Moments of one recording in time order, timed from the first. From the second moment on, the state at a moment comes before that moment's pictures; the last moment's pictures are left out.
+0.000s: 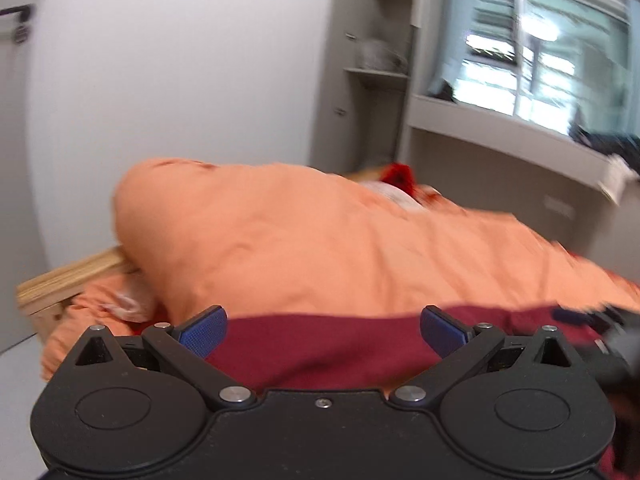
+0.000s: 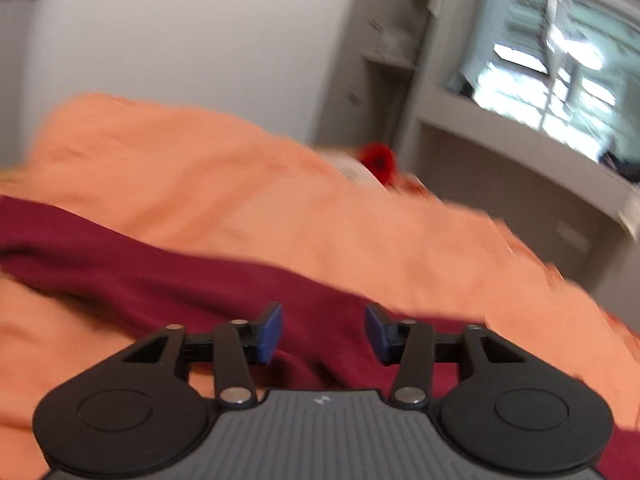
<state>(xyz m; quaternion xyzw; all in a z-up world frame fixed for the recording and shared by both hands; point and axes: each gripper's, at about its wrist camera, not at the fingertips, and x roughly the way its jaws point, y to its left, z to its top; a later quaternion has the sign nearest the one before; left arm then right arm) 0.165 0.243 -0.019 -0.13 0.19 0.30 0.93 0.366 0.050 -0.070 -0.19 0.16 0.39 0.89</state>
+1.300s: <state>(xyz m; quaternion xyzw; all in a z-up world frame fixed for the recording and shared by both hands) 0.137 0.390 -0.123 -0.36 0.15 0.12 0.91 0.215 -0.133 -0.017 -0.07 0.15 0.32 0.94</state>
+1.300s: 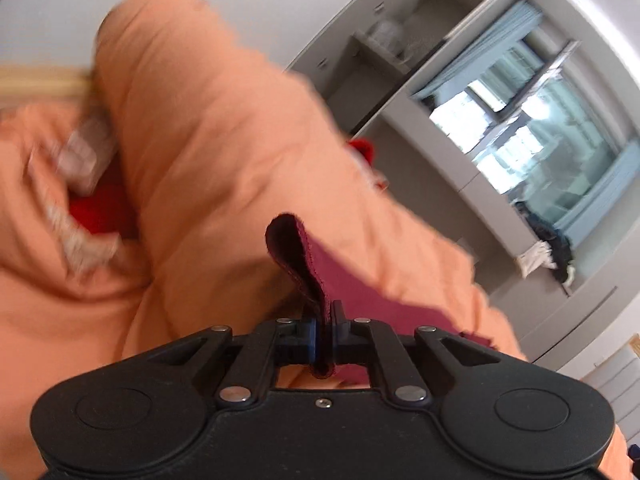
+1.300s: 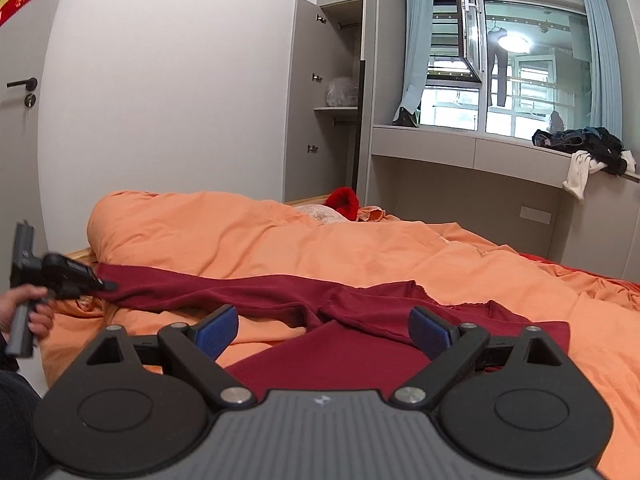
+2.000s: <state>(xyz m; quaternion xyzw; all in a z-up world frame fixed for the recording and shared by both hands) 0.331 0.131 0.055 -0.17 0.17 -0.02 0.97 0.276 -0.267 -0.062 0.01 0.21 0.21 0.95</state>
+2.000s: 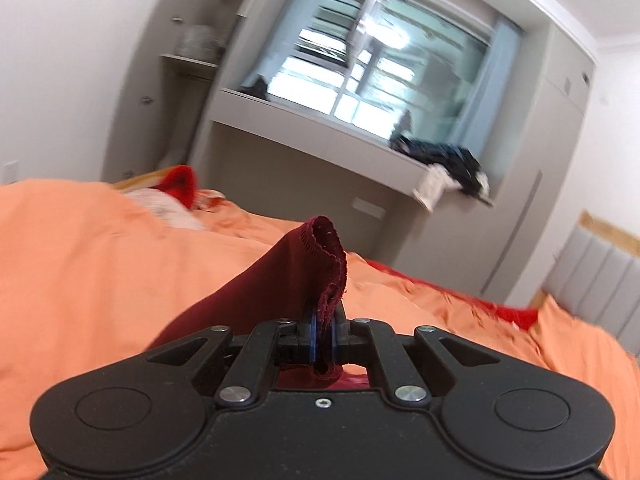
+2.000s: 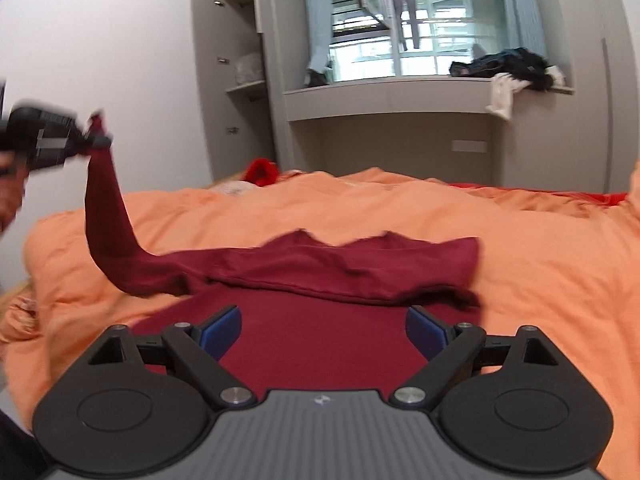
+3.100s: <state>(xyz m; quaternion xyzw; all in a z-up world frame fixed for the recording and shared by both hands) 0.534 -0.196 -0.109 0.00 0.39 -0.19 0.90 0.282 -0.402 -0.075 0.17 0.24 0.13 0.95</state>
